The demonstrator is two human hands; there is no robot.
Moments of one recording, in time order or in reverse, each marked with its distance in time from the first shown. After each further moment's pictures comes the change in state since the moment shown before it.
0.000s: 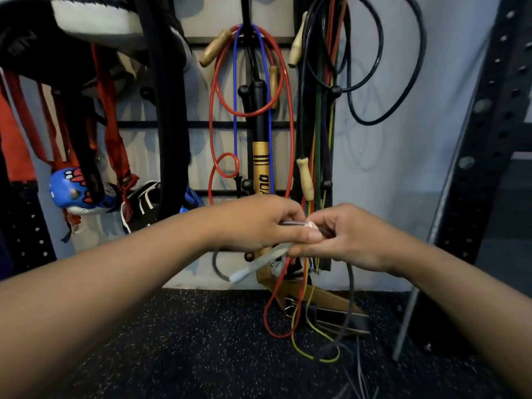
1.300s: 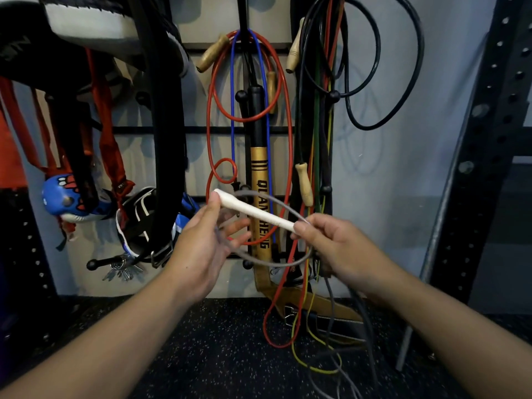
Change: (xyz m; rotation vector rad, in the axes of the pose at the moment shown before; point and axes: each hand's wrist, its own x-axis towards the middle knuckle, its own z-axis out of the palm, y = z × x) left_hand -0.013 -0.061 0.057 -1.613 0.813 -0.253; right_hand 0.008 0.020 0.029 0.200 0.266 0.108
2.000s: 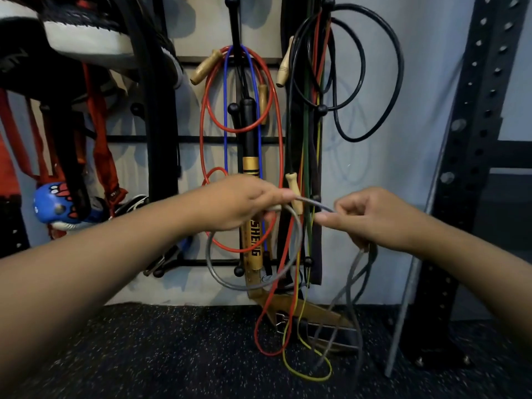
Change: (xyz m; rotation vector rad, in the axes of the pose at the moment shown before) left_hand 0.017 0.075 0.071 1.593 -0.743 0.526; right_hand 0.000 -0.039 -0.085 -0.356 -0.033 -0.068
